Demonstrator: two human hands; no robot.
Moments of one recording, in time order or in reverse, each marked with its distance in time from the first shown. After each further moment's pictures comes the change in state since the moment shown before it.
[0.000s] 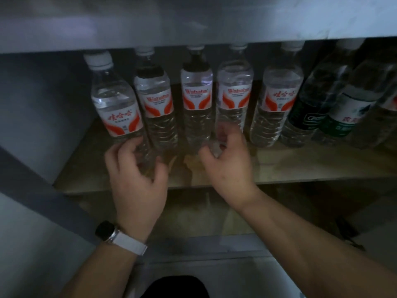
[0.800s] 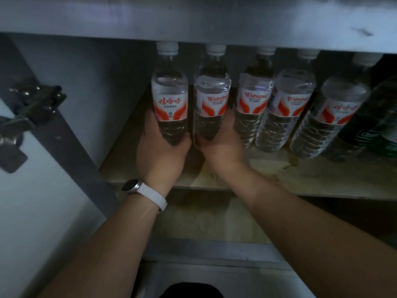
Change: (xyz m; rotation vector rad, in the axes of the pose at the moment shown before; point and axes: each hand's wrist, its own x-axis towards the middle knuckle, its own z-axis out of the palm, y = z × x) left_hand 0.073 -0.035 -0.014 -0.032 -0.099 -0.339; right_hand 0.038 -0.037 0.105 -0.105 -0.079 0.017
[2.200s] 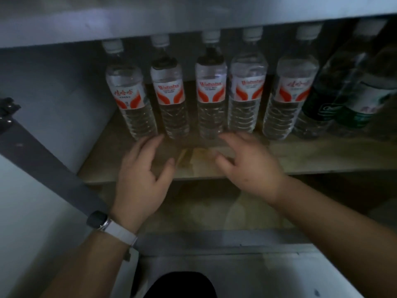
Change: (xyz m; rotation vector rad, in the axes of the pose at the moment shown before) left_hand -0.062 -0.013 -0.008 0.274 -0.192 0.434; right_hand -0.053 0.046 -0.126 -0.484 -0.241 -0.239
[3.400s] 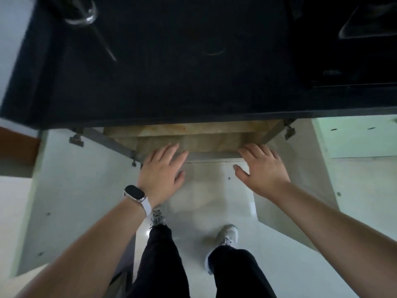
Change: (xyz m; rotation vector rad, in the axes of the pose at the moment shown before) left_hand -0.024 0.336 -0.182 0.490 -0.734 0.243; right_hand -0.158 0.016 -0.374 -0.320 -0.507 0.176
